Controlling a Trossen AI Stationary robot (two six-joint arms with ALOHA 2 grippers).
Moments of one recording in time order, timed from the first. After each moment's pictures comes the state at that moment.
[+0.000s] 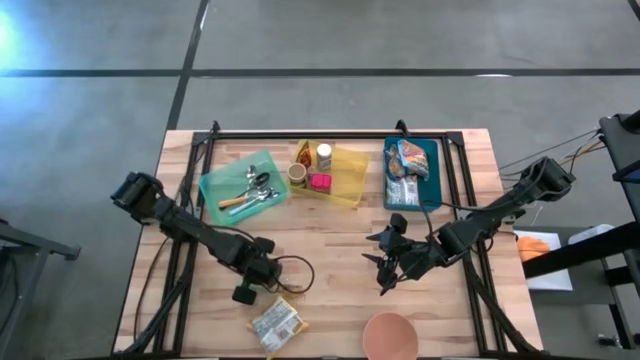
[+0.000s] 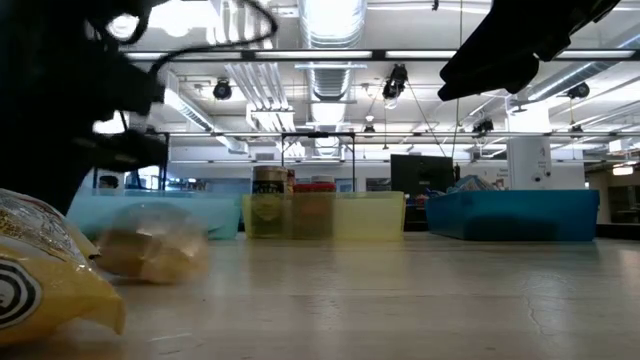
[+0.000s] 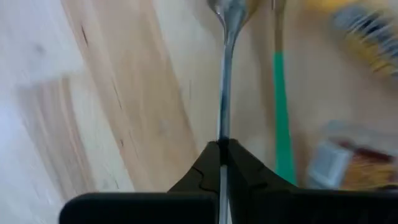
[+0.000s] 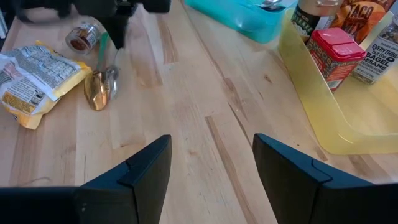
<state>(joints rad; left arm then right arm) -0.46 1.64 0.86 -0.63 0.04 -0.19 0.52 1.34 0.78 -0.18 0.65 0.58</state>
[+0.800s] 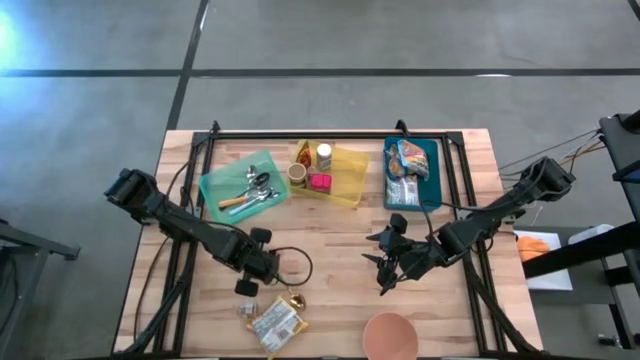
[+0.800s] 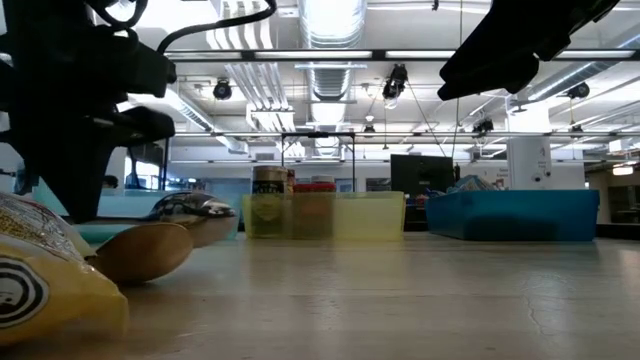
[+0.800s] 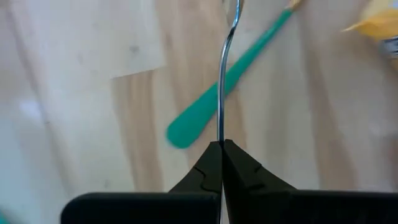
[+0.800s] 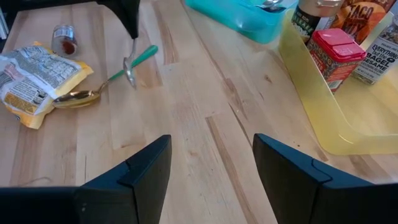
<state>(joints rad) -0.46 1.57 0.88 -0.71 -0.11 -0.24 0.52 1.34 0.78 -0.18 0.65 0.58</state>
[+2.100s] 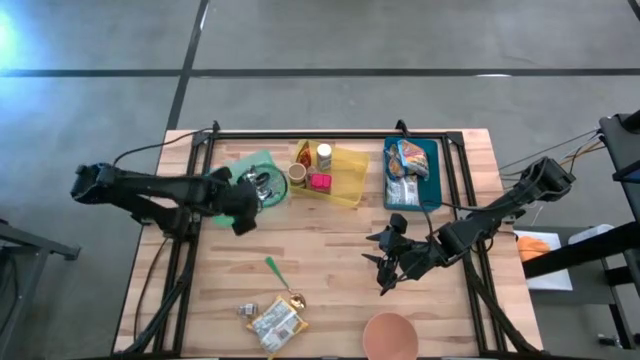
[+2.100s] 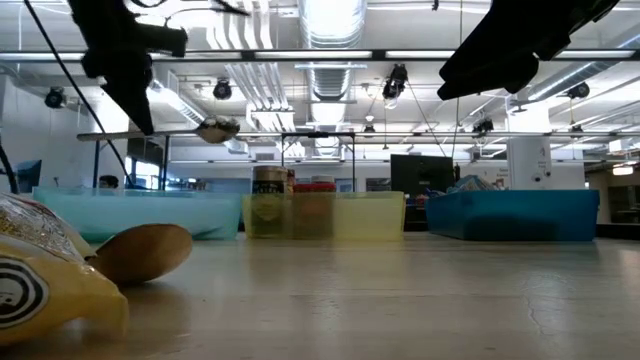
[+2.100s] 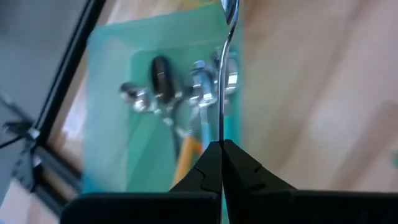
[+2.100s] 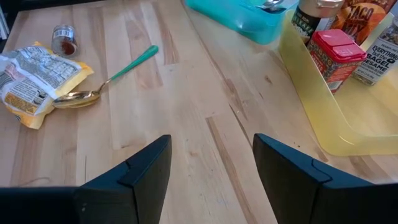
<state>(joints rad) -0.11 1.17 0.95 -1.16 -0.48 -0.49 0.52 1.34 0.78 -0.18 0.65 0.57</state>
